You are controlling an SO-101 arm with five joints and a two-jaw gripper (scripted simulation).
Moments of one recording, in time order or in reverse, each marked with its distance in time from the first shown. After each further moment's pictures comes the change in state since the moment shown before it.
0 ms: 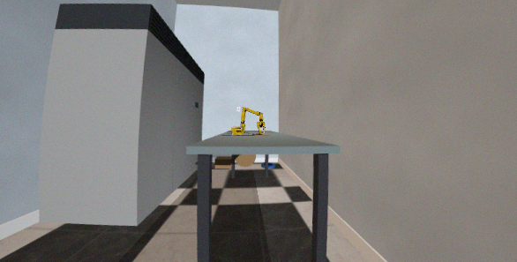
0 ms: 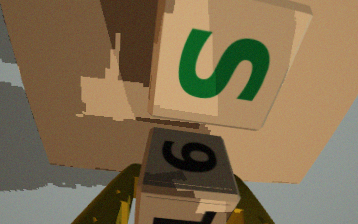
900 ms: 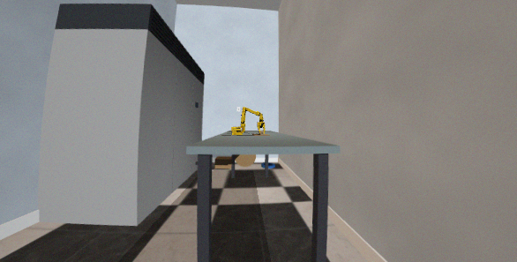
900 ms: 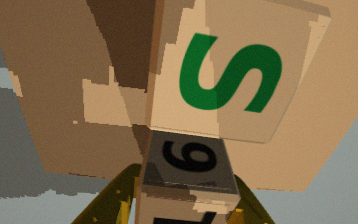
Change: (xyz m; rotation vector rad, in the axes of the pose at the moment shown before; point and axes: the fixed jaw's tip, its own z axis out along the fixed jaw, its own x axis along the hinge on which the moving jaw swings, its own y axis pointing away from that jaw) arm 0.000 0.000 0.005 -0.001 0.000 0.000
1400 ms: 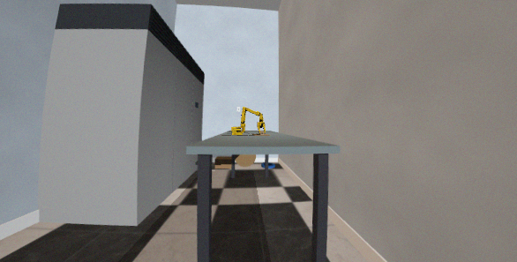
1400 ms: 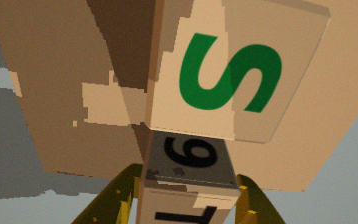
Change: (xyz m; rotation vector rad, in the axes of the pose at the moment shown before) arm 0.000 0.000 0.000 0.000 0.000 0.000
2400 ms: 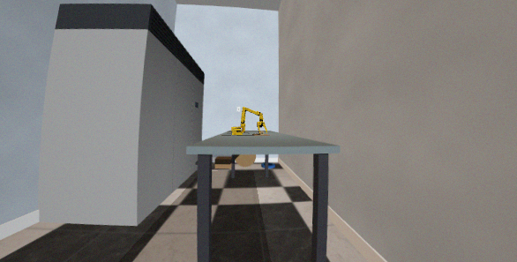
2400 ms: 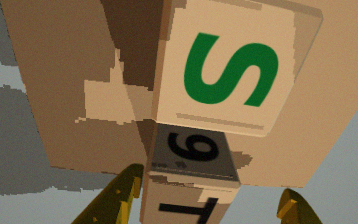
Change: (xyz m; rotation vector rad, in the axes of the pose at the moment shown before) arm 0.000 0.001 -0.003 -0.008 -0.002 0.000
